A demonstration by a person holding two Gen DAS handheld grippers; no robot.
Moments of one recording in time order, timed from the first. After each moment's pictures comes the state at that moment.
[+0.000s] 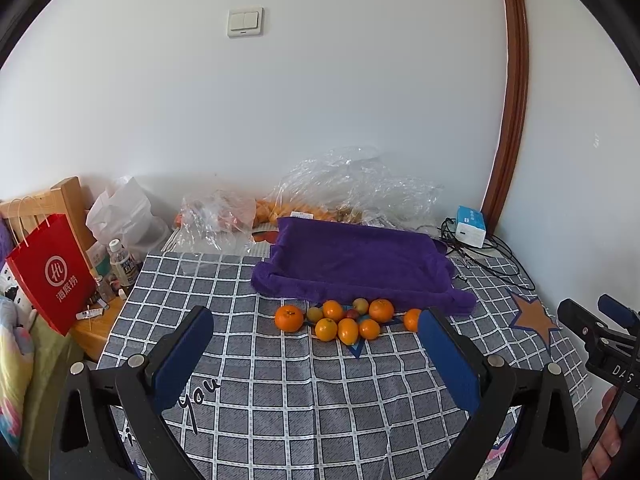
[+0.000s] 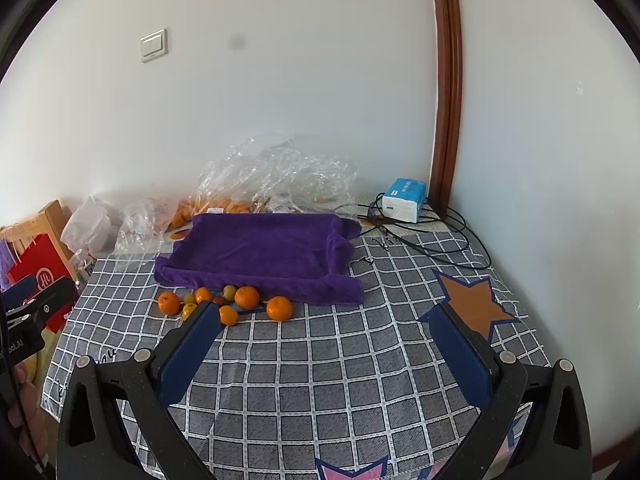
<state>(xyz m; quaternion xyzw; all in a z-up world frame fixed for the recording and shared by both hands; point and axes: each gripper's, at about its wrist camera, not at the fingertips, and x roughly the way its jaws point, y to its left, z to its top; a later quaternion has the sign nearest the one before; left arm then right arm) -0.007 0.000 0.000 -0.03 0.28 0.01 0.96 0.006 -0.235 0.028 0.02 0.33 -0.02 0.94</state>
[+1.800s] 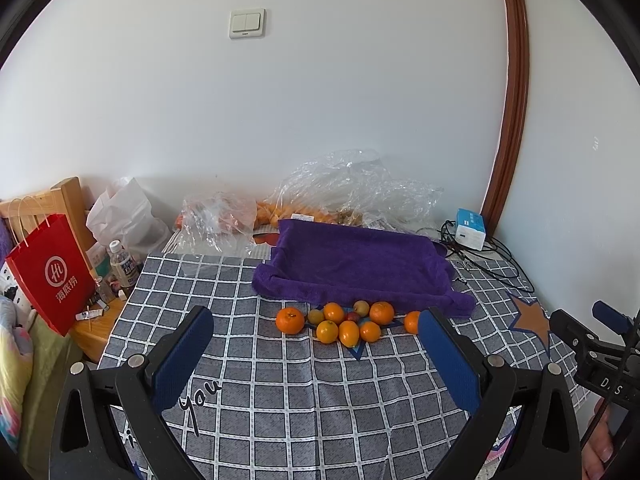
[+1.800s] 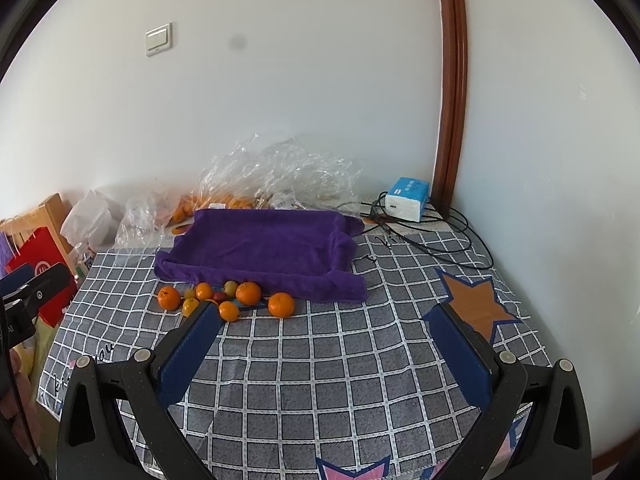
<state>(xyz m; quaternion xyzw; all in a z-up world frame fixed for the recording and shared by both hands) -0.009 0.004 0.002 -0.03 0.28 0.01 0.96 0.005 -0.230 0.023 0.01 0.33 -0.02 0.94</state>
